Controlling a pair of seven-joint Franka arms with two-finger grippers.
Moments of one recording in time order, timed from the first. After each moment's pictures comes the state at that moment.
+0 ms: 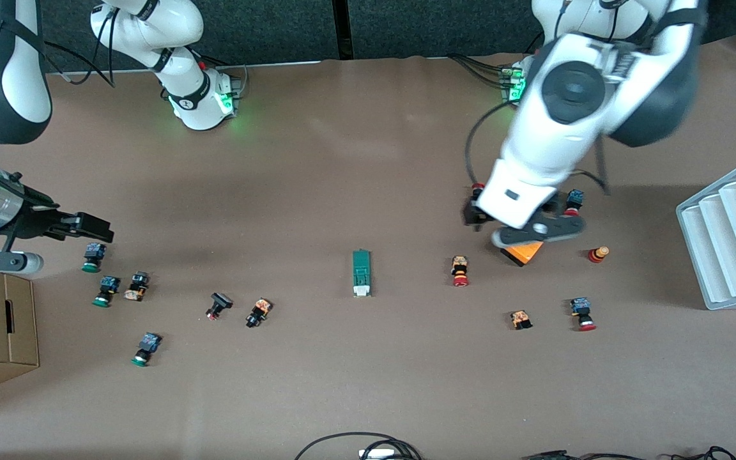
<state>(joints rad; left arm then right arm) -0.45 0.24 -0.10 -1.53 0.08 1.77 -0.71 0.04 0.11 -0.05 -1.61 0.07 1.65 0.11</state>
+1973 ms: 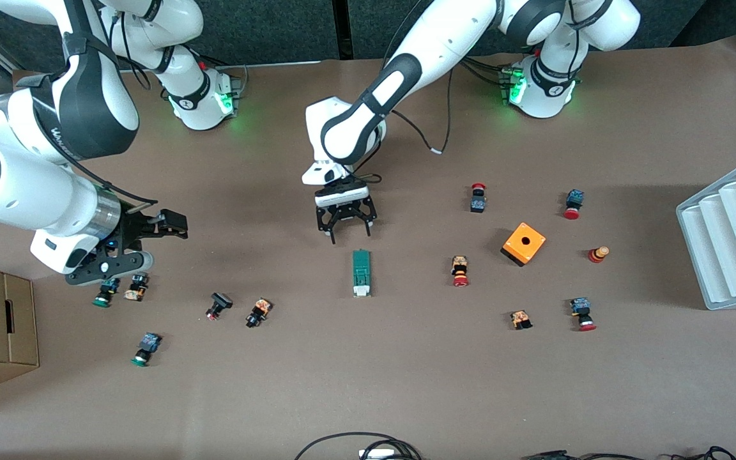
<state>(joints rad) -0.99 0.82 -0.10 -1.58 1.26 2.23 -2.19 0.22 0.18 -0.05 -1.61 0.10 1.67 -0.03</state>
